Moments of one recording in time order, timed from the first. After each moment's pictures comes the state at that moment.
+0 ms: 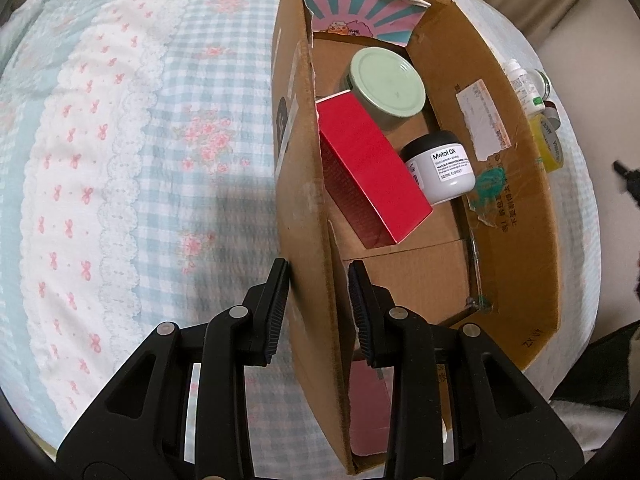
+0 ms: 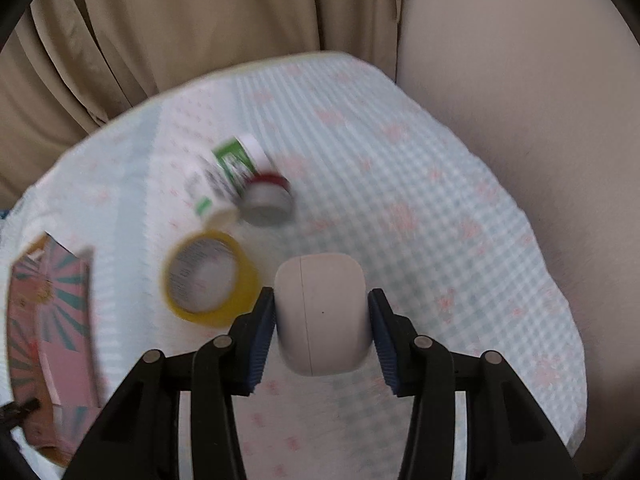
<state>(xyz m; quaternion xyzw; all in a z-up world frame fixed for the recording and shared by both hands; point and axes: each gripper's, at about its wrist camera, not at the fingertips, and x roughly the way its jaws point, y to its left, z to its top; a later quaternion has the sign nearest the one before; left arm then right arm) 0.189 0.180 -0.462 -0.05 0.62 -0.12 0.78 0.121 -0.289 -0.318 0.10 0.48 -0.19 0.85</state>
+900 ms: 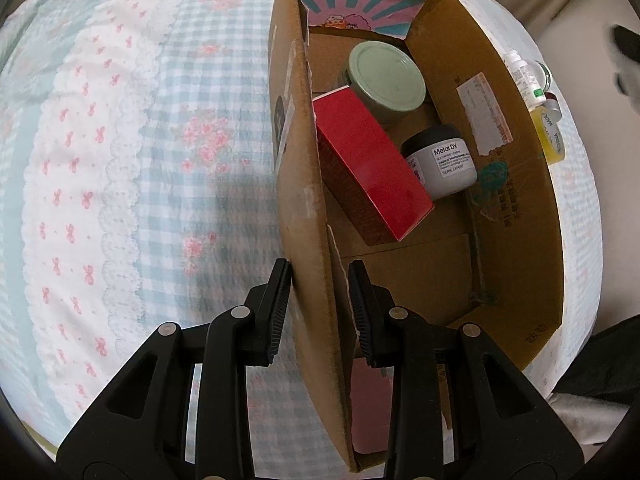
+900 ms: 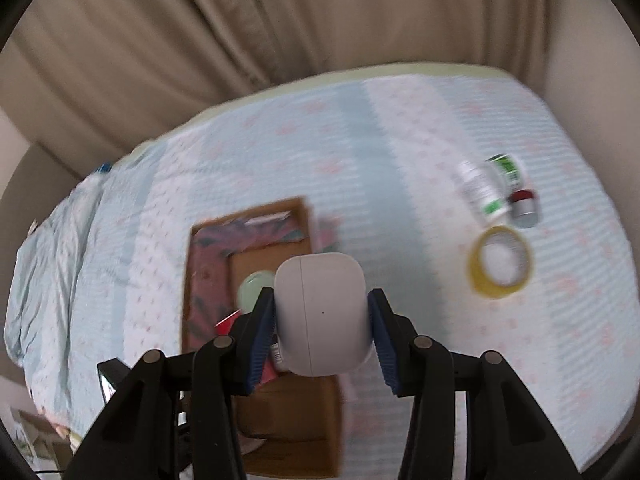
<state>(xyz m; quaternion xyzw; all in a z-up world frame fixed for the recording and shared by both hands) 0.196 0.183 -0.463 -0.04 0.63 -0.13 0.77 0.188 -0.013 -0.277 0.12 0.51 -0.02 0.85</state>
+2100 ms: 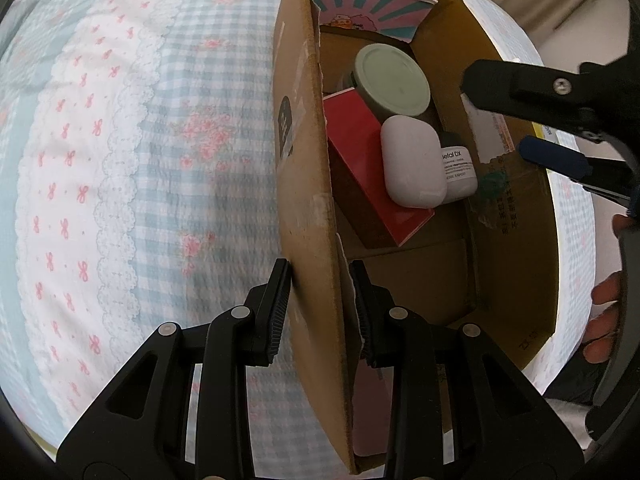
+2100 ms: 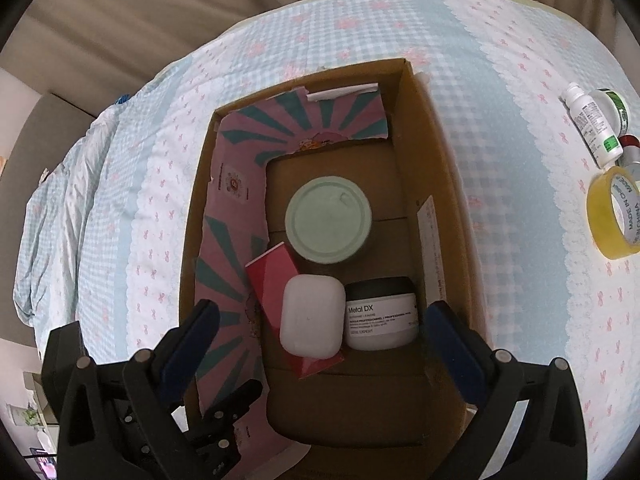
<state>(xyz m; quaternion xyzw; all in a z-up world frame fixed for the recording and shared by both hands) 0.202 0.196 -0.463 -0.06 0.63 -0.13 0.76 0.214 0.049 -0.384 0.14 0.59 0.06 0.79</state>
